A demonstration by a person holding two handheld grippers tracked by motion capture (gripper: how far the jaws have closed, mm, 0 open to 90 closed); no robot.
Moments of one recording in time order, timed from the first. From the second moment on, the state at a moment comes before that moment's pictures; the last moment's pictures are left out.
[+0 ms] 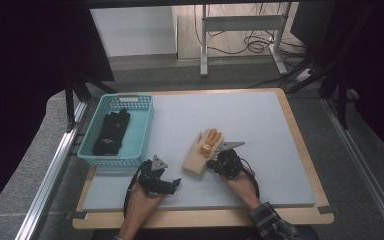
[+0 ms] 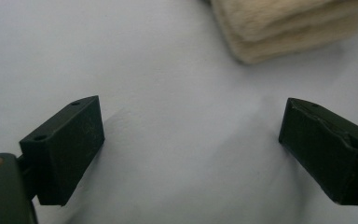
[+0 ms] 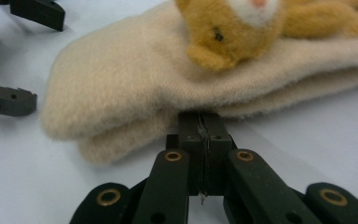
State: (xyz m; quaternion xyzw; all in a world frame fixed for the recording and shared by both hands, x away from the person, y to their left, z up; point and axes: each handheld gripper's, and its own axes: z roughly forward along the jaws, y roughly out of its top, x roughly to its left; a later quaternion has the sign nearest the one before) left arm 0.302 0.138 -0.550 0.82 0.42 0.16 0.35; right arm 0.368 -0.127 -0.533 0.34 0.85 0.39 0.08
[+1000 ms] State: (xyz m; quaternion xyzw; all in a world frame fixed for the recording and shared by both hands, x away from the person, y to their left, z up) left arm 0.302 0.138 -0.550 0.82 0.42 0.16 0.35; right arm 0.359 -0.212 -0.515 0.39 0.82 0.39 0.18
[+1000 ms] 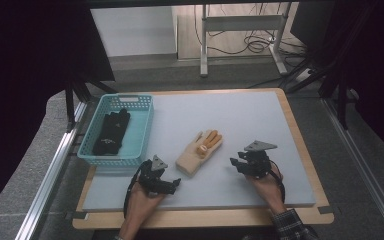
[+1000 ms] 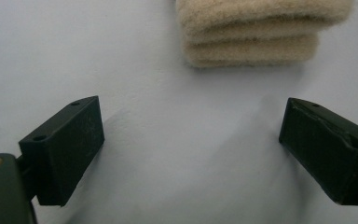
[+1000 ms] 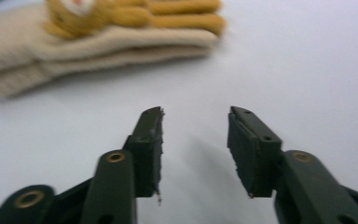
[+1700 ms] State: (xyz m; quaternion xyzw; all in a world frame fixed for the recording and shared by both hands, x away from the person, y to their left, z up) left arm 0.303 0.138 -0.550 0.82 0.42 0.15 0.35; right arm 0.362 -0.254 -0.531 0.41 0.82 0.35 0.20
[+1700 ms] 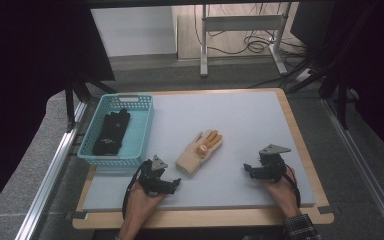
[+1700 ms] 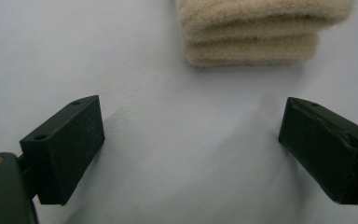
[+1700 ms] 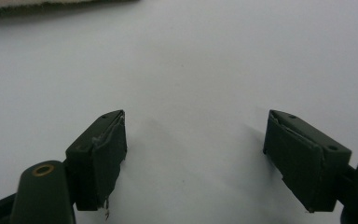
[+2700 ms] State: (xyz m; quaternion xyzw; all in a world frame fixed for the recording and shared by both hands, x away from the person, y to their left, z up) left arm 0.344 0.096 -0.492 0.84 0.40 0.13 0.34; right arm 0.362 -0.254 -0.532 0.41 0.82 0.35 0.20
